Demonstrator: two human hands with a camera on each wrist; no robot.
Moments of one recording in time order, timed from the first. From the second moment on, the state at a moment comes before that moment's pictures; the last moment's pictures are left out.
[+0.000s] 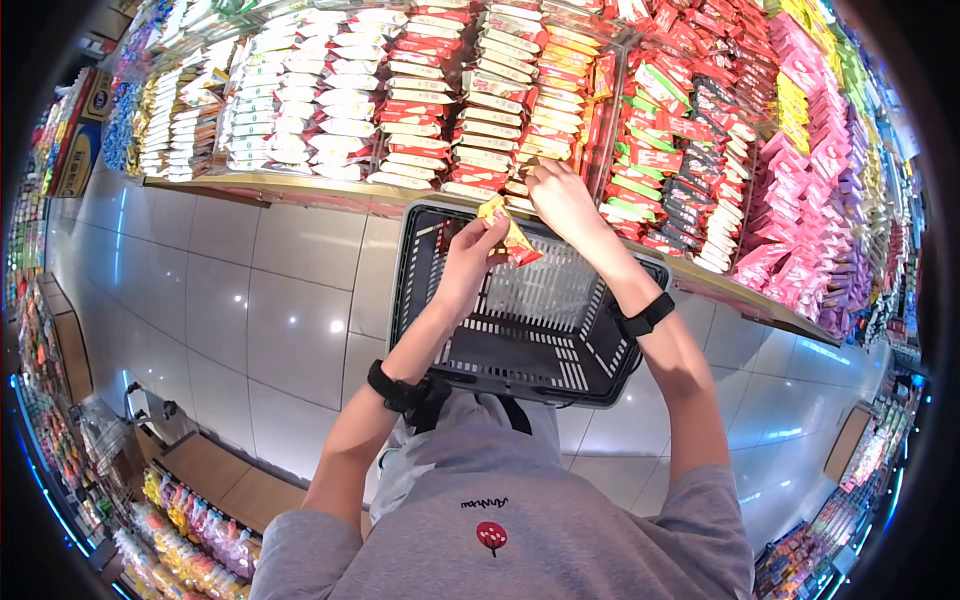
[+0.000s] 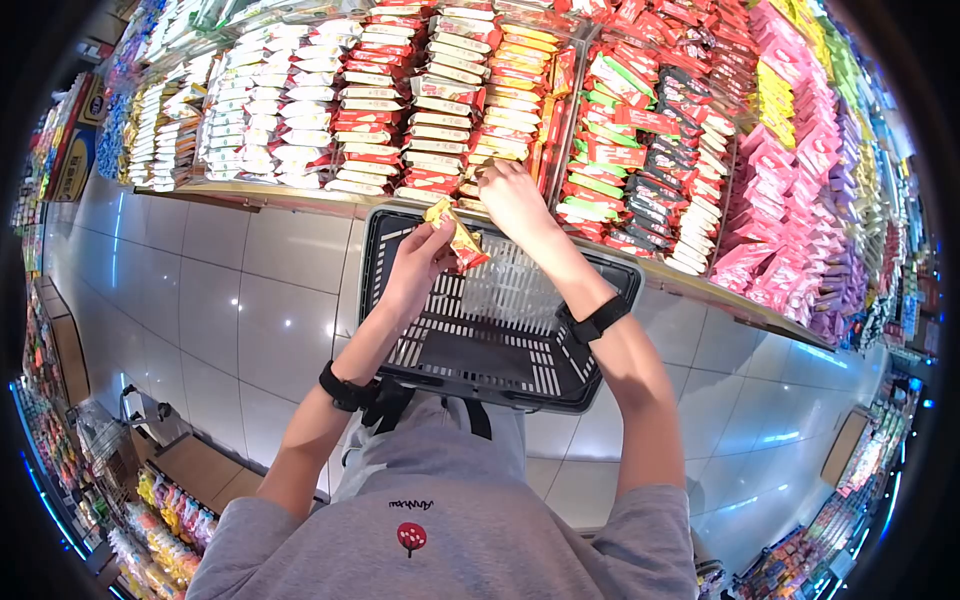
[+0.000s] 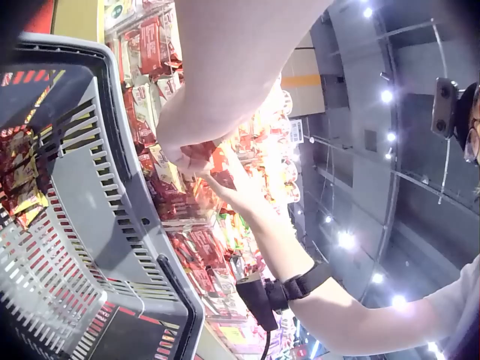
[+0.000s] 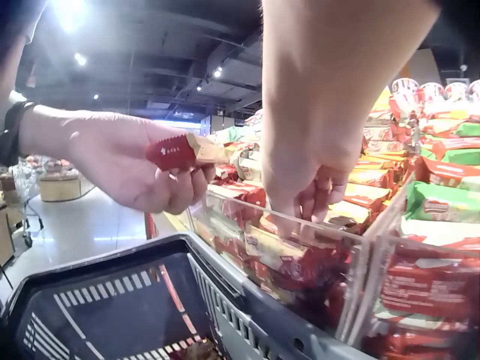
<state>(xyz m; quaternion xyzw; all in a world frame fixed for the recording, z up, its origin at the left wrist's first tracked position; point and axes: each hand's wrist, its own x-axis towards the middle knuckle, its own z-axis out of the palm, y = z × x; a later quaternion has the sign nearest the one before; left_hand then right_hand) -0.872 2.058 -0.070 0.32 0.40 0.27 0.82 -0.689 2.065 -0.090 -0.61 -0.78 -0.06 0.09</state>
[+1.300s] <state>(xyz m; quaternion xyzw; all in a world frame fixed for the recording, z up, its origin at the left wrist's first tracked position) -0.878 2.048 -0.085 0.32 0.40 0.23 0.82 -0.714 1.987 -0.061 -0.63 -0.30 0.51 0.50</state>
